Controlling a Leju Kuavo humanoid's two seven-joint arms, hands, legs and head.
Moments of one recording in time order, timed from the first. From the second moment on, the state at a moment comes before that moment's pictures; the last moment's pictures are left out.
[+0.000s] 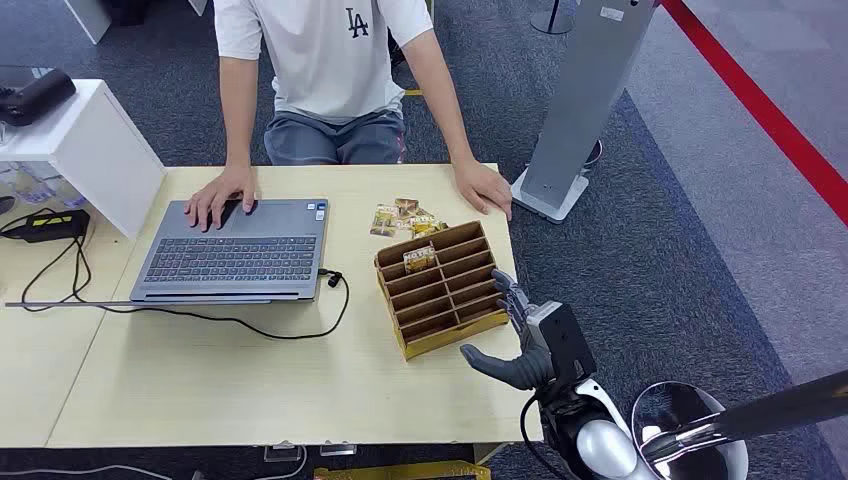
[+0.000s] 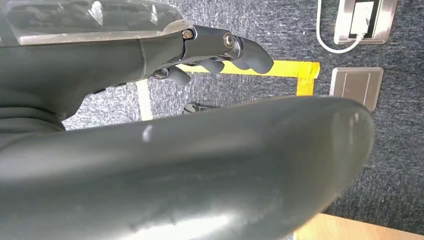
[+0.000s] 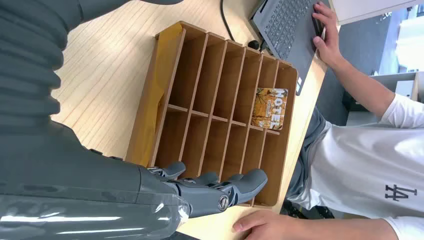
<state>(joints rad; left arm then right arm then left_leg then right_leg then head) -0.11 0.16 -1.06 -0.19 1.30 0.00 -0.24 -0.12 -0.21 0.44 -1.56 -0.06 -0.19 0.06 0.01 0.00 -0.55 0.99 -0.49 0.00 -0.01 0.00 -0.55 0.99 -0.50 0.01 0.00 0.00</state>
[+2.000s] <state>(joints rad) -0.12 0.15 -1.08 -0.20 1.28 -0.01 -0.23 -0.52 -0.26 0.75 -1.68 0.84 -0.01 0.46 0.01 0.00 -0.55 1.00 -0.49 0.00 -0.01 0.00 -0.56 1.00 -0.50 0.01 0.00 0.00</state>
